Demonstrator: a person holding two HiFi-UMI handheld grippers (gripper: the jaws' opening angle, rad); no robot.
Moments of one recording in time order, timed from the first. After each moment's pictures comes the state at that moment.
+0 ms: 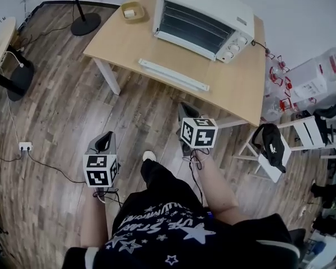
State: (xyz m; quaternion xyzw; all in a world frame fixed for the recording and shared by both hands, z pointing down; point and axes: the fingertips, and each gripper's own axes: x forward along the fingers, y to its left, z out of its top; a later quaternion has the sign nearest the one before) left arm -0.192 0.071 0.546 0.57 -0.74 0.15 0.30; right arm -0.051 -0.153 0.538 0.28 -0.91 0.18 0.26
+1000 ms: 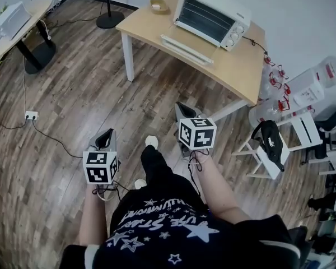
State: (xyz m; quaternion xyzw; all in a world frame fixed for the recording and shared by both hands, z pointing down) left arm -0.068 0.303 0.511 0.53 -0.80 0.11 0.27; right arm 0.033 0.085 0.483 0.19 -0.95 0.12 0.24
